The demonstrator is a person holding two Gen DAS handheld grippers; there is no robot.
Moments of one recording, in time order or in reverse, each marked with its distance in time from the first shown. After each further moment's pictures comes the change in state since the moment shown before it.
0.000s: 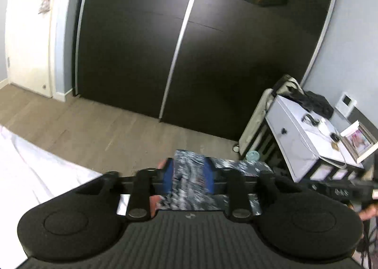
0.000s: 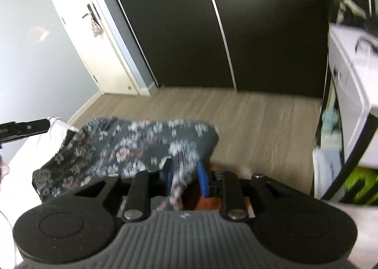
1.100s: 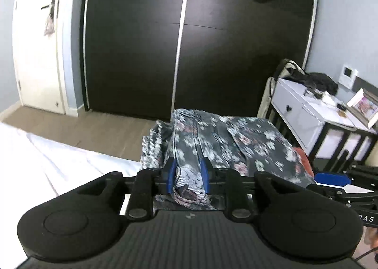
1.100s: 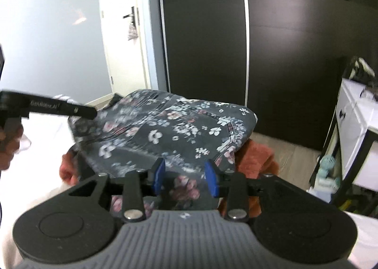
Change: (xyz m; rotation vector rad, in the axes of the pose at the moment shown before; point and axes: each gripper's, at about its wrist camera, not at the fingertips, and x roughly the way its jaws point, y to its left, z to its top) left arm -0.015 -0.038 -0.089 0.109 -0.066 0.085; right arm -0.037 0.062 -0.117 -0.288 -0.167 -0.017
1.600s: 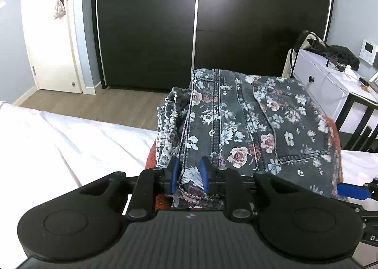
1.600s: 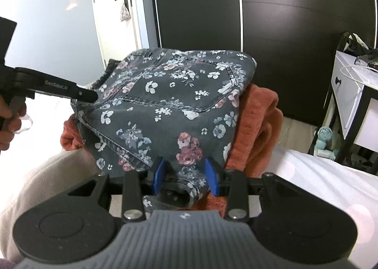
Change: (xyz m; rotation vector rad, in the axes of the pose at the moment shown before) left arm 0.025 0.001 -0.013 -0.016 0.116 0.099; right arm 0.009 0.022 -0.039 0.056 0.109 -0.033
